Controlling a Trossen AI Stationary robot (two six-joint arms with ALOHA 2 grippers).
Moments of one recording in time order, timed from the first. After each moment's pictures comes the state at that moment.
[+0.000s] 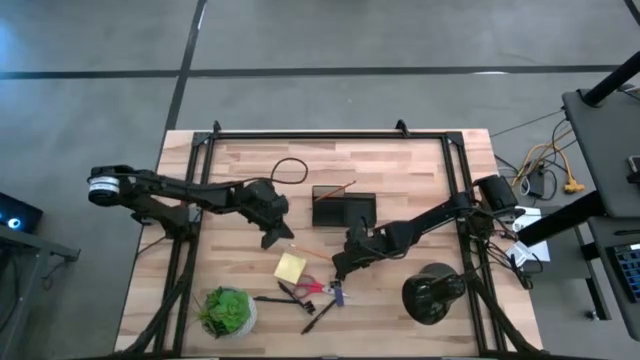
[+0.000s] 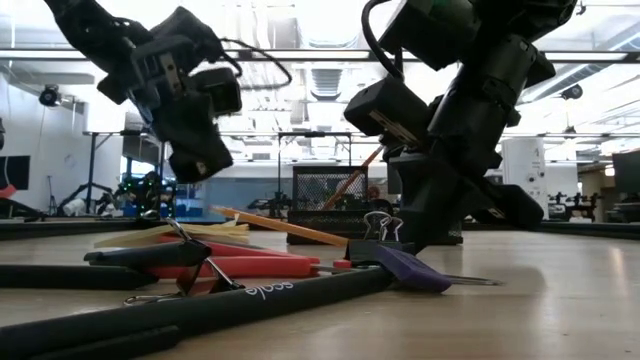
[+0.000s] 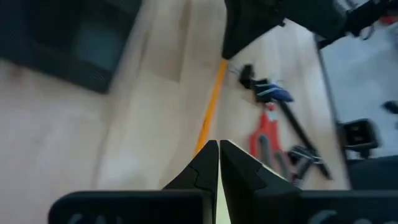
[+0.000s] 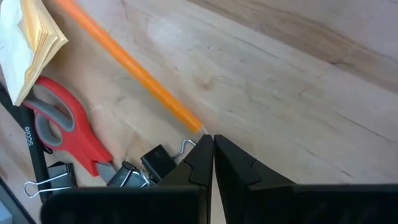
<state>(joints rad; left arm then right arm) 0.12 1.30 0.56 0.07 0.41 -0.37 0.26 1.86 0.96 -0.14 0.02 1.44</state>
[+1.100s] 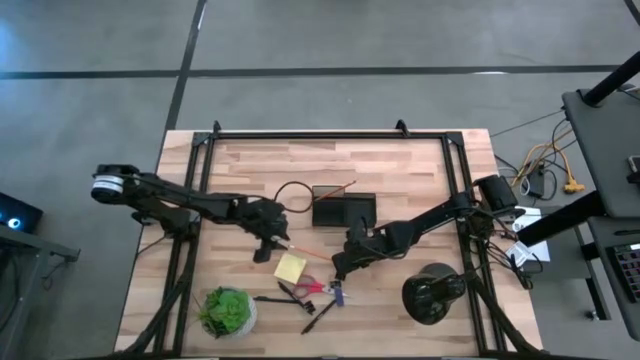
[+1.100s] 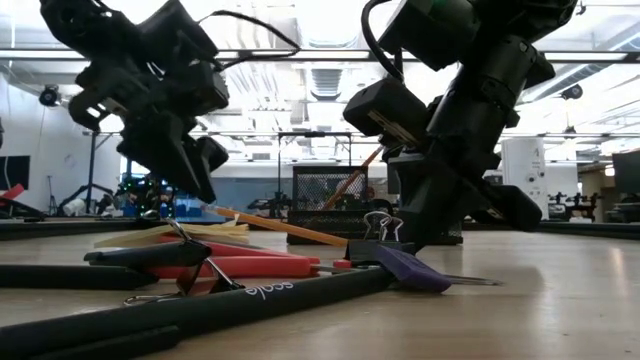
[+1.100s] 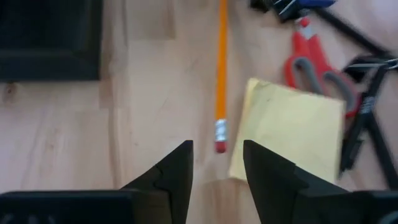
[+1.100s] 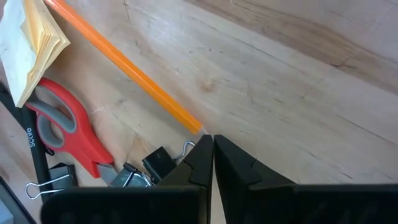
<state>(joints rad) -0.02 1.35 0.56 -0.03 0.21 -0.01 0.25 1.86 0.96 -0.13 0.02 1.44</state>
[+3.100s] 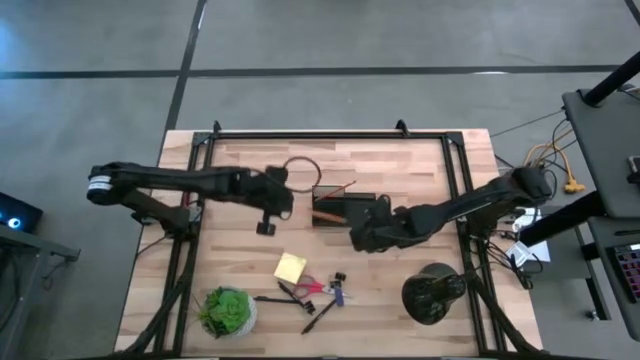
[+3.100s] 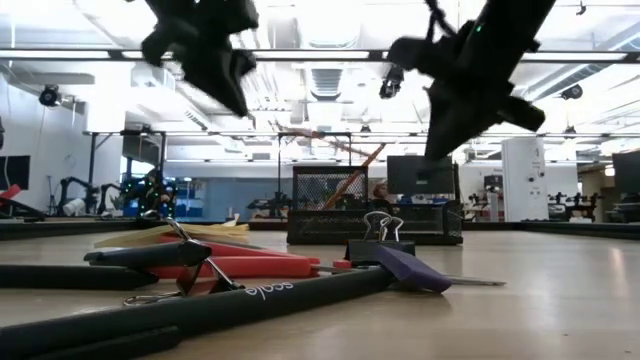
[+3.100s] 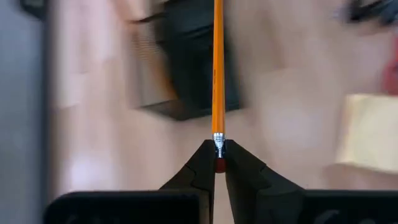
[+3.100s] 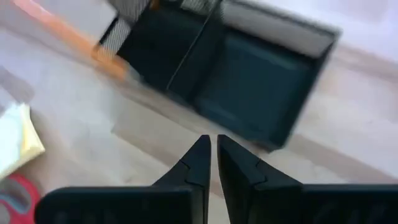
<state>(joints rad) 0.06 1.30 1.09 -0.69 -0.14 0.35 0.26 1.55 1.03 -0.69 0.51 1.35</state>
